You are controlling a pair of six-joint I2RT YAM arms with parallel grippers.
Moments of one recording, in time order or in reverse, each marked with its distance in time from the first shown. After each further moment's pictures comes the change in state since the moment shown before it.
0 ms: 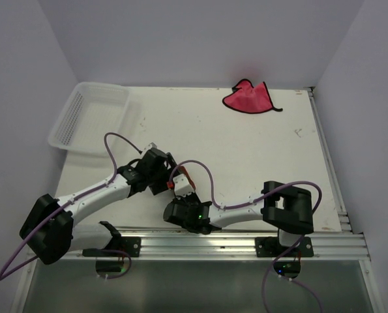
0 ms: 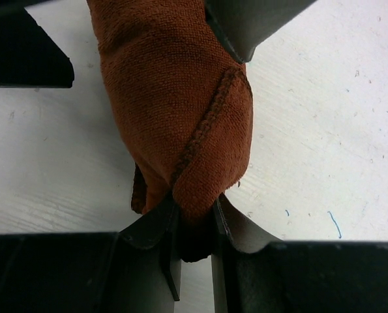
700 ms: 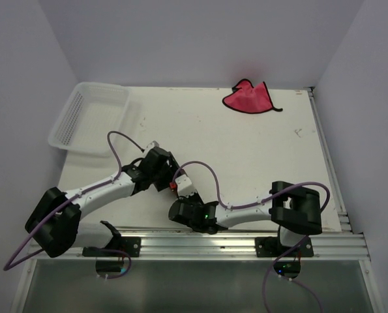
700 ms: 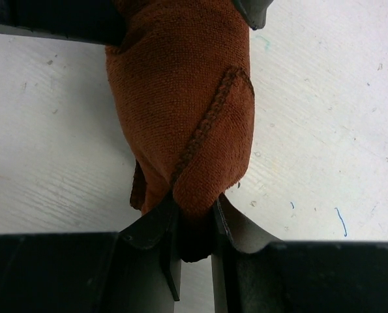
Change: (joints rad) left arm 0.000 0.065 -0.001 0.091 -0.022 0.009; right arm -0.012 -0.066 -0.068 0.048 -0.103 -0.046
